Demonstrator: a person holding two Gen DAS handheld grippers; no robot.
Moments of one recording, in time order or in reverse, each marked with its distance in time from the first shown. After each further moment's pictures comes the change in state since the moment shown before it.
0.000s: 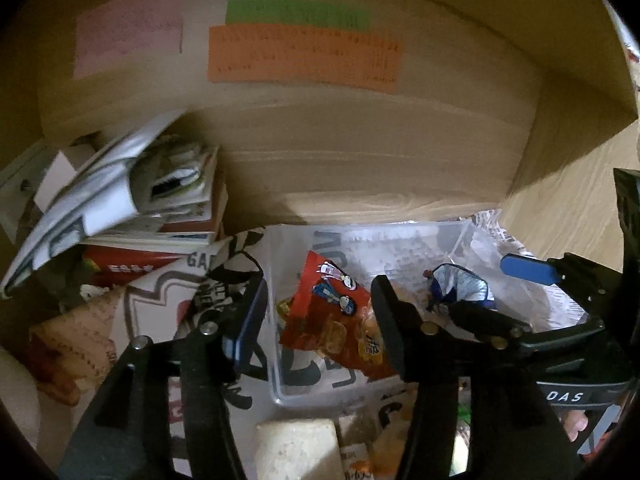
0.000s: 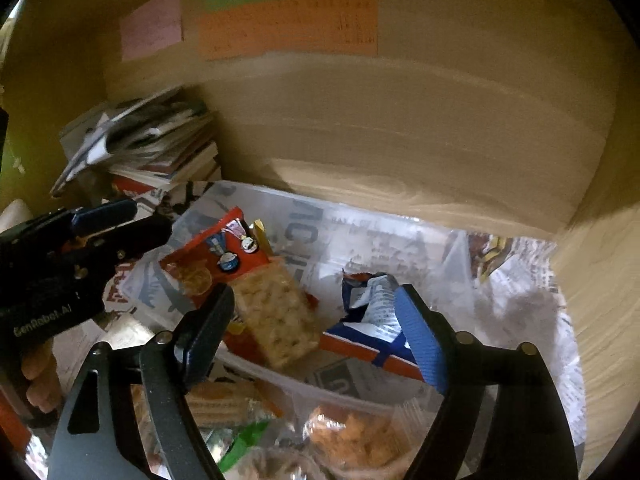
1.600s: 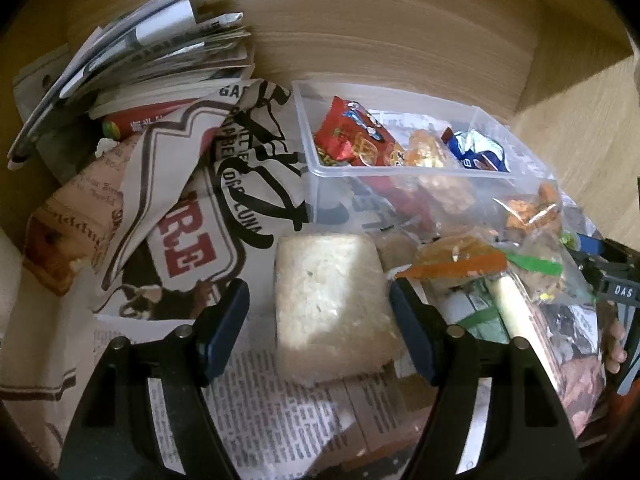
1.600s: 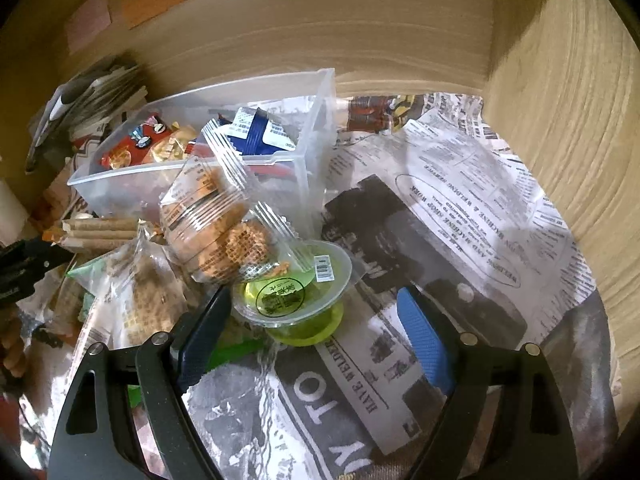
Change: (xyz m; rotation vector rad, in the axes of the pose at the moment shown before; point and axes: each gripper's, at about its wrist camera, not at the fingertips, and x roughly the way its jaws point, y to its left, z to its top) left arm -0.003 0.023 -0.099 -0.018 0.213 0.016; right arm -0.026 -0.074 -0.114 0.209 0.143 -0.058
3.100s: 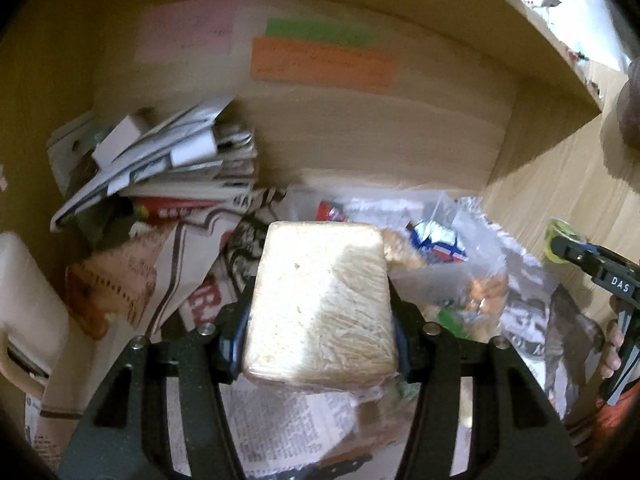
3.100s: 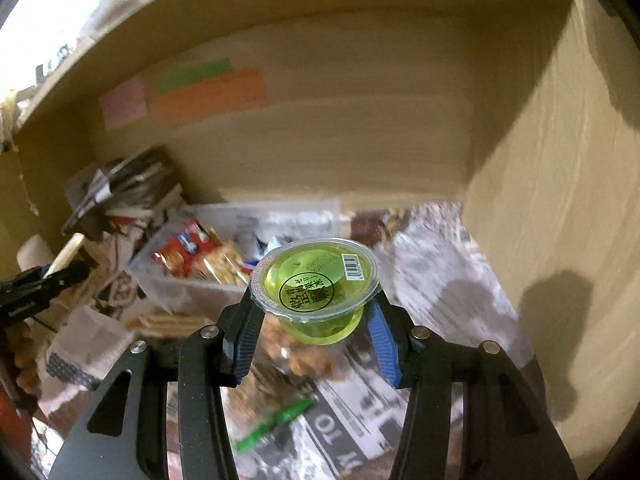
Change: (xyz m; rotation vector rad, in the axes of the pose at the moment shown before) left arm -0.087 -0.011 0.035 -0.016 -0.225 -0.037; right arm -0.091 0.015 0.042 -0.012 -0.282 0.018
